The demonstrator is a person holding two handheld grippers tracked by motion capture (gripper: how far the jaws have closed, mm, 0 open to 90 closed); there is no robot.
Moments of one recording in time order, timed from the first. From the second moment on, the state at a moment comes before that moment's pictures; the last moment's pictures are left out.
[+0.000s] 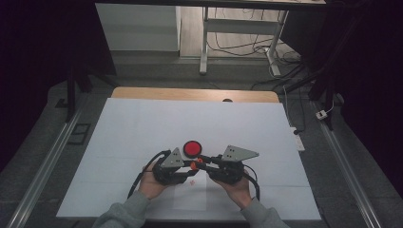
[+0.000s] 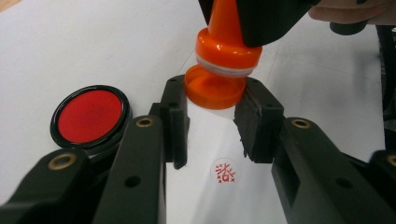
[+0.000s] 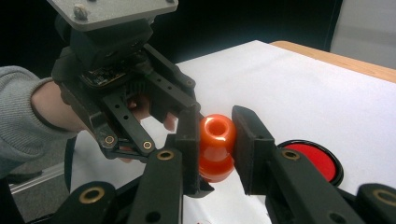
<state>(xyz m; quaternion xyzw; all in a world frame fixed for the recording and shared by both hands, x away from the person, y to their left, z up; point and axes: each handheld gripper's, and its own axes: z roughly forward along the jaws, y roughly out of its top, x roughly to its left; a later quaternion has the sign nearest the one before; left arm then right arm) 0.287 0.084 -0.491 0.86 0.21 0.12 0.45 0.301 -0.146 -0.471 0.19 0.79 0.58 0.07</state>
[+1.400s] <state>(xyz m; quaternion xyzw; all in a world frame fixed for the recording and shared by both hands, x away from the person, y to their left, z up) 0.281 0.078 -0.492 0.87 0.20 0.13 0.43 0.301 -0.145 -0.485 0.20 0.79 0.58 0.06</state>
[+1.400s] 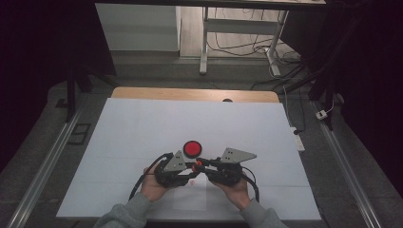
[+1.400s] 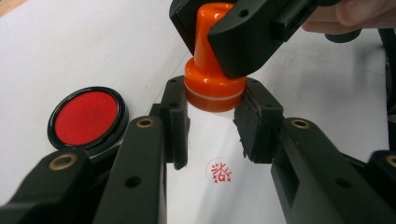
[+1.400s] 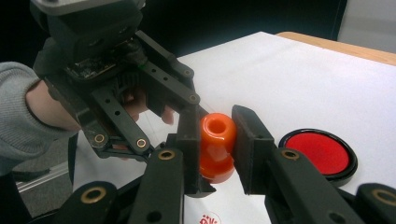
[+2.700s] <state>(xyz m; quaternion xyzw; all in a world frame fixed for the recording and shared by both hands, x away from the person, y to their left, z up) 0.281 0.107 -0.492 0.86 0.25 0.11 0.44 0.306 -0.158 -0.482 0.21 0.78 0.58 0.09</state>
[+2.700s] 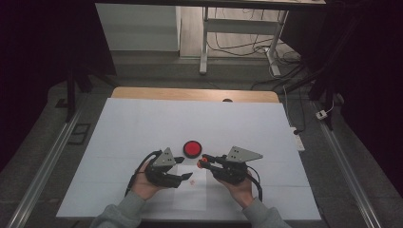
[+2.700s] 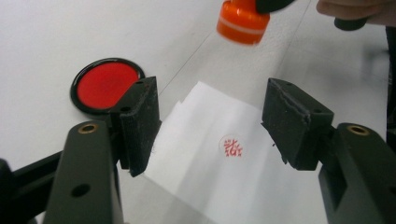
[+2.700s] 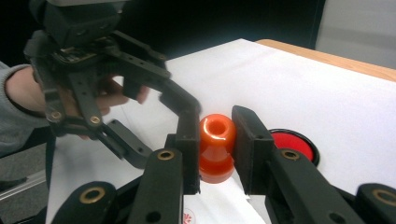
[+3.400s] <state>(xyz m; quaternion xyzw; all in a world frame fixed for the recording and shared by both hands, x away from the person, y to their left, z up) 0.253 0.182 -0.504 0.82 0.34 0.13 0.45 0.314 -0.172 -0.480 0.22 0.78 0.57 0.11</state>
